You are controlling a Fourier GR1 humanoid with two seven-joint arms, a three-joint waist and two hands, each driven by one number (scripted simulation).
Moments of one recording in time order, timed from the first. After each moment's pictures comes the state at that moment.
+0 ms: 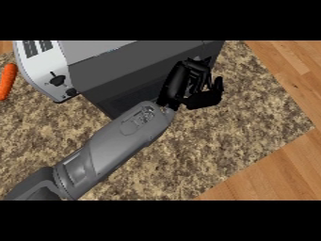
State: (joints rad) left arm -1.06 0.04 -0.80 -0.79 0.70 0.56 -0.36; right arm -0.11 -0.55 -0.17 -1.78 -0.61 0.51 -0.30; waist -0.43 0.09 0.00
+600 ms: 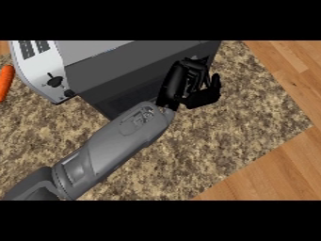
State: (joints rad) left arm -1.06 0.05 -0.81 -0.80 0.73 0.61 -0.37; right arm -0.15 -0.59 -0.20 -1.76 -0.67 0.53 -0.27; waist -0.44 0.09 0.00
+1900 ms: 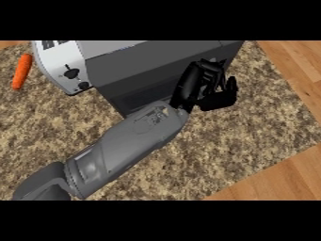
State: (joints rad) left arm -1.14 0.00 -0.87 -0.74 0.85 0.59 -0.35; right arm -0.15 -0.67 -0.32 -1.75 -0.79 0.50 -0.22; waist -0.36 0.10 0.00
